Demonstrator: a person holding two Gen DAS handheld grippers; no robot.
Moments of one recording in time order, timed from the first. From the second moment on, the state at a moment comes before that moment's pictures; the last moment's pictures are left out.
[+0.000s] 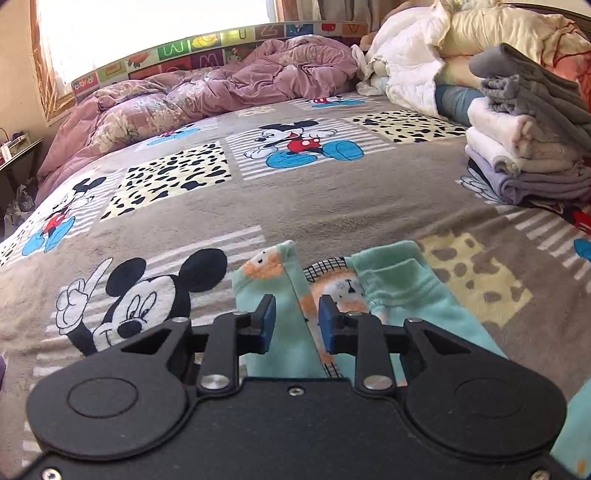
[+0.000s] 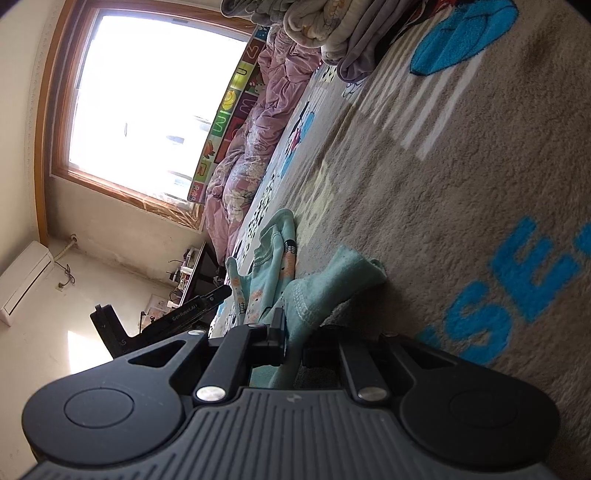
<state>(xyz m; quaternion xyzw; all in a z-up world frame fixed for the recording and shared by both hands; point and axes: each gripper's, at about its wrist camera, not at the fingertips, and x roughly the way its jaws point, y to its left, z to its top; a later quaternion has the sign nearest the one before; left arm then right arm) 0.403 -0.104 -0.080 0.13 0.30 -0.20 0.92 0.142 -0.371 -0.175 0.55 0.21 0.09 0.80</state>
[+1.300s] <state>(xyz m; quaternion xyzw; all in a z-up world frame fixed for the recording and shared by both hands) 0.389 -0.077 -0.086 0.06 0.34 -0.20 0.92 0.144 -0.376 -0.178 0.56 0.21 0.08 0.80</state>
